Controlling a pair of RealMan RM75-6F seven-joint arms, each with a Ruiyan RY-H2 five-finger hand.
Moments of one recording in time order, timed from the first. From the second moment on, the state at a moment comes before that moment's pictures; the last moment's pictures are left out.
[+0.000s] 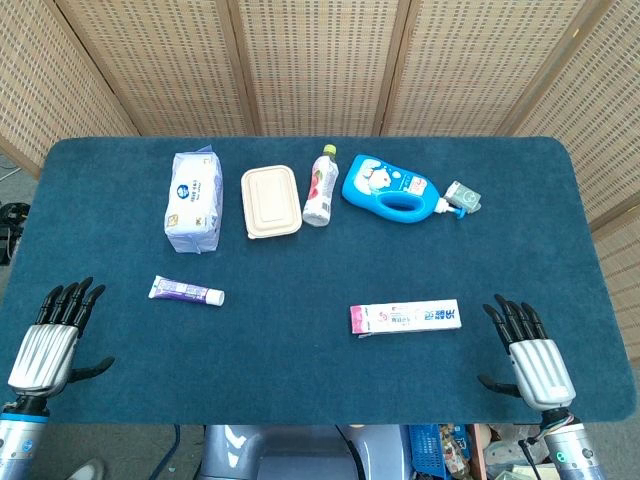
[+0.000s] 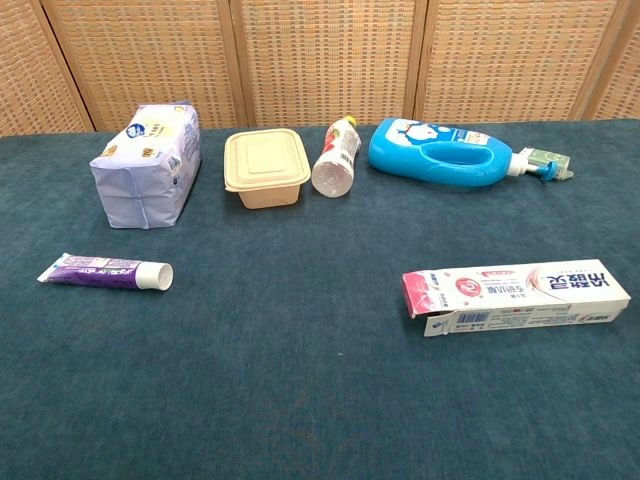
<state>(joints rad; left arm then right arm) -0.11 -1.15 0.00 -1.79 1.51 1.44 0.27 0.12 -1.22 -0.01 -1.66 -1.60 1.43 -0.11</state>
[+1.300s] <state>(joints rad) -0.13 -1.14 -0.03 -1.79 1.47 1.43 0.28 0.12 -1.22 0.00 -1.66 -1.59 1.43 -0.10</state>
